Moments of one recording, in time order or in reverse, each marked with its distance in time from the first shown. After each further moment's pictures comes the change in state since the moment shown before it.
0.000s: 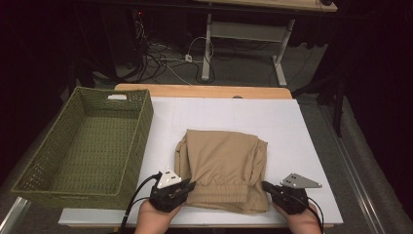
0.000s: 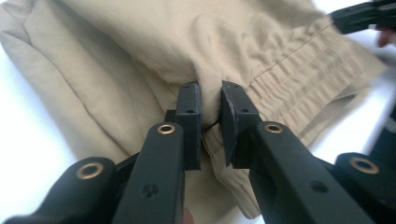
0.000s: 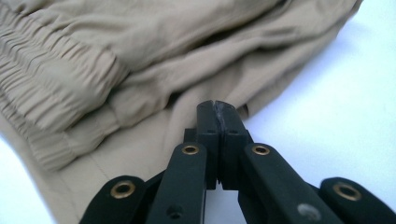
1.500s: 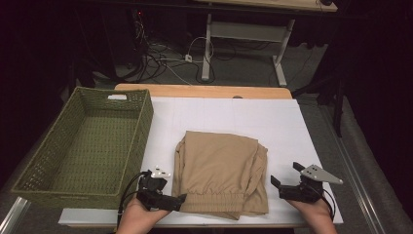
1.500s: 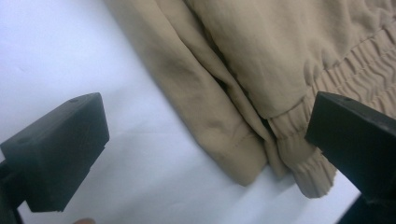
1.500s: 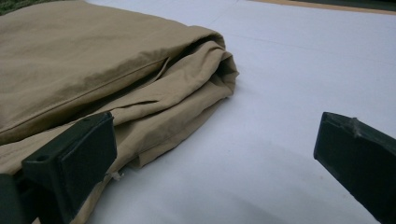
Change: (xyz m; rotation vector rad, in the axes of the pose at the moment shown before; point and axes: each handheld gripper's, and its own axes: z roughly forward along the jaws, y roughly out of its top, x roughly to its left) left arm 0.035 -0.002 0.000 0.271 0.063 -0.090; right arm -0.054 -0.003 -0.002 -0.192 -0.107 0.039
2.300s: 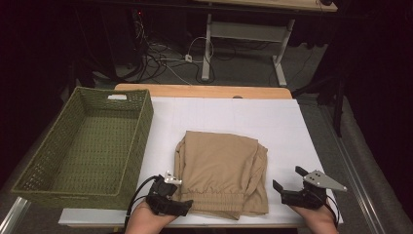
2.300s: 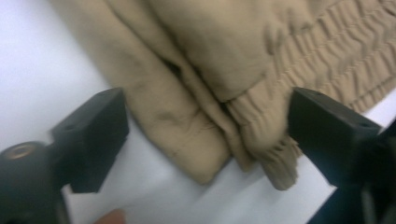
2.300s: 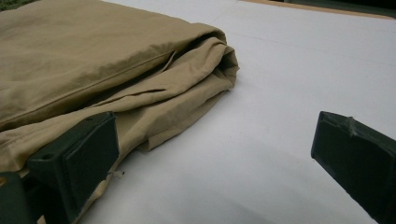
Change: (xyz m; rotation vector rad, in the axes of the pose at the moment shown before) left arm -0.023 0.000 0.017 0.081 0.005 0.064; right arm 0.005 -0.006 -0.015 -0.005 -0.018 -0.015
